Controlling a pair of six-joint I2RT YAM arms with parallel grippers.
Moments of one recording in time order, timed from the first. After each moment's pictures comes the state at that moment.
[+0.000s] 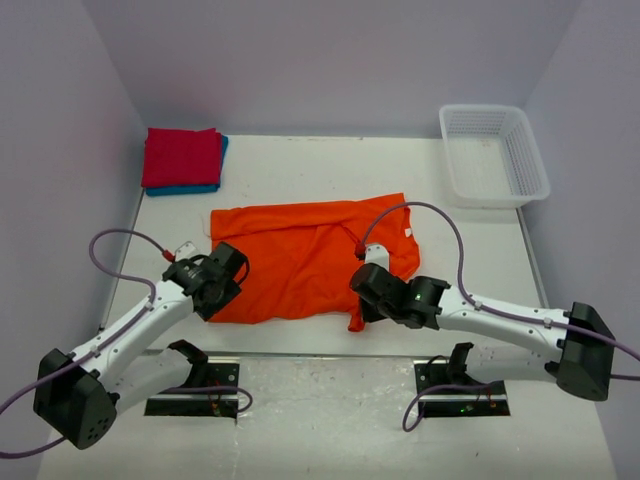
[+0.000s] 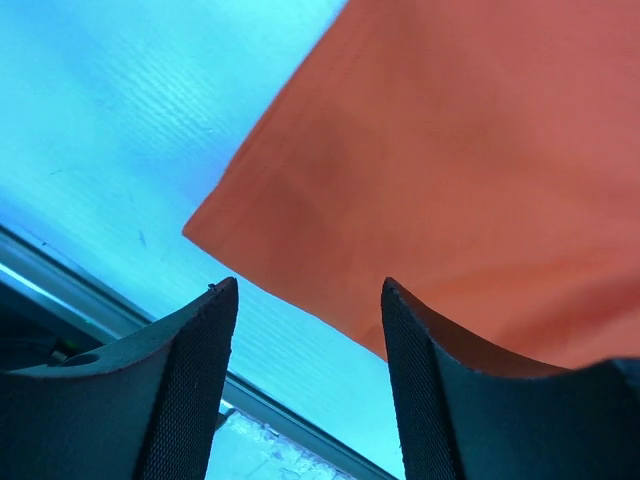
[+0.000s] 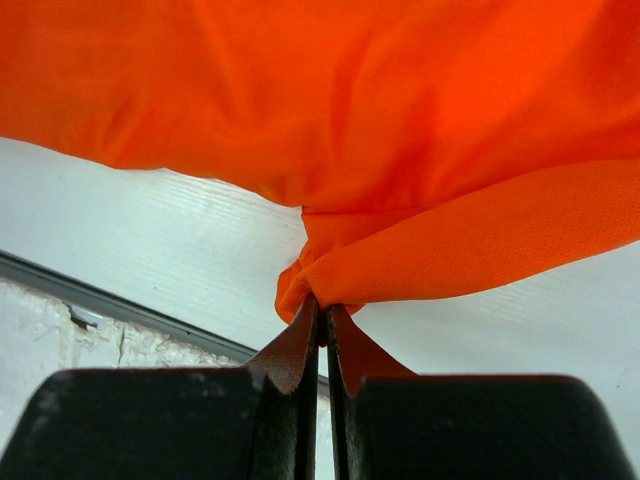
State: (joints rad) left arm -0.55 0.97 0.69 -1.04 -0.46 -1.28; right arm 1.10 1.16 0.77 -0.64 0.32 0.76
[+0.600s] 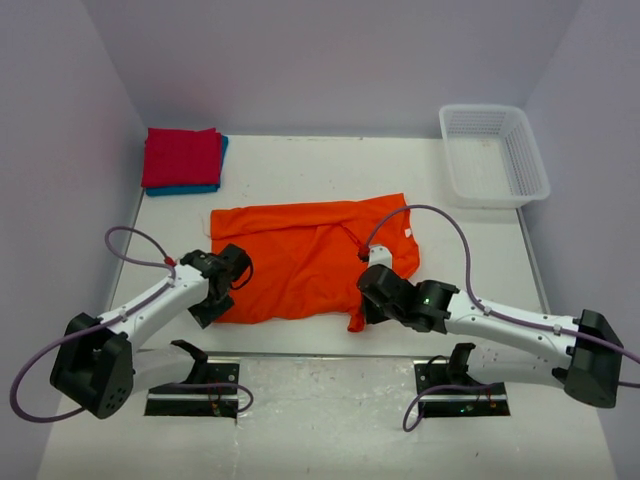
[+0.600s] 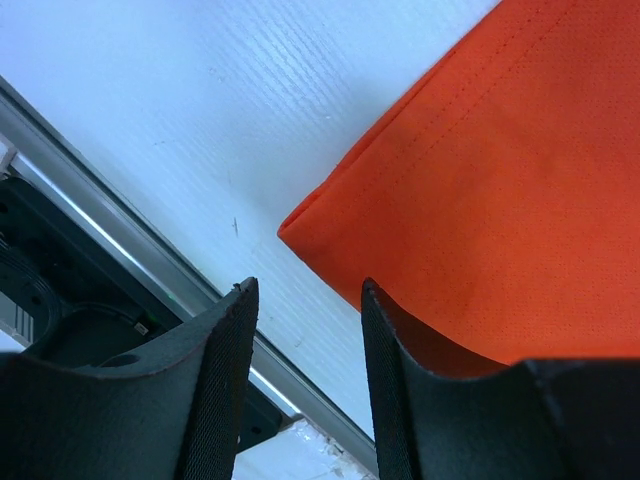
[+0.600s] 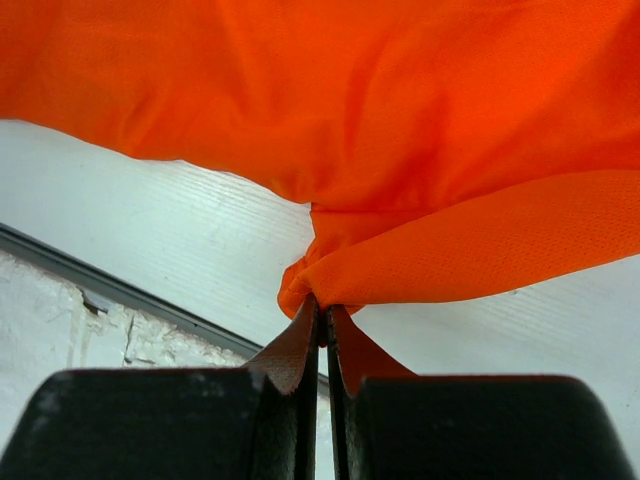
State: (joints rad) left arm -0.49 1.17 0.67 -1.15 -0.46 -1.33; right arm 1.08 1.09 0.71 -0.58 0.28 0.72
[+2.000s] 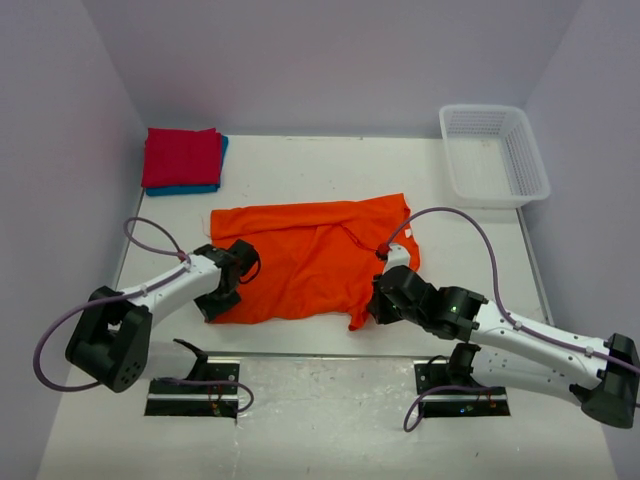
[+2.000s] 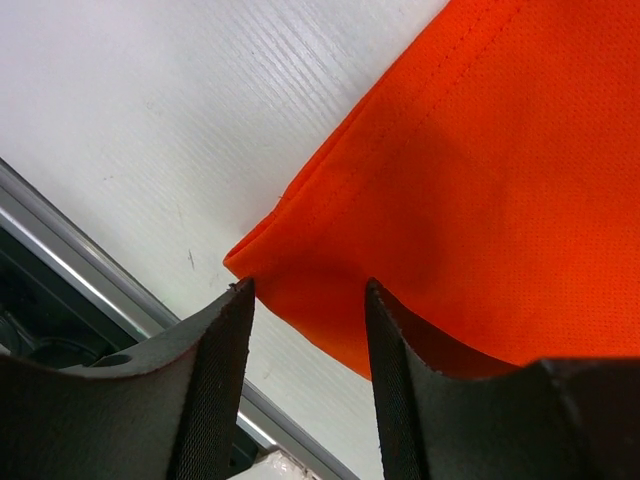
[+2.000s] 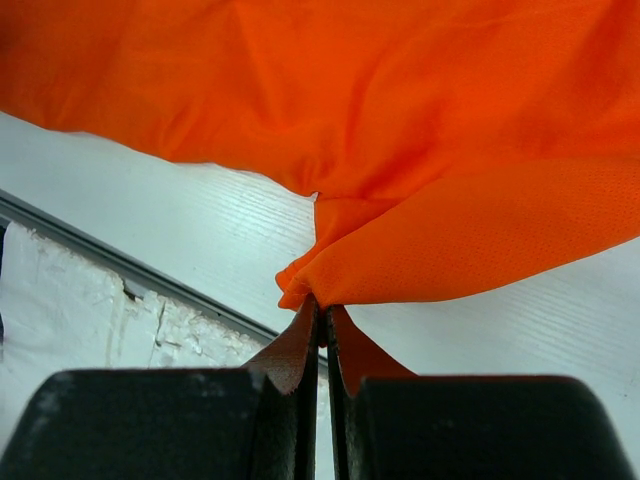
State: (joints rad) left arm -0.48 1.32 0.68 -1.02 -0.47 -1.26; right arm 1.05 0.89 0.66 -0.60 0.25 0.73
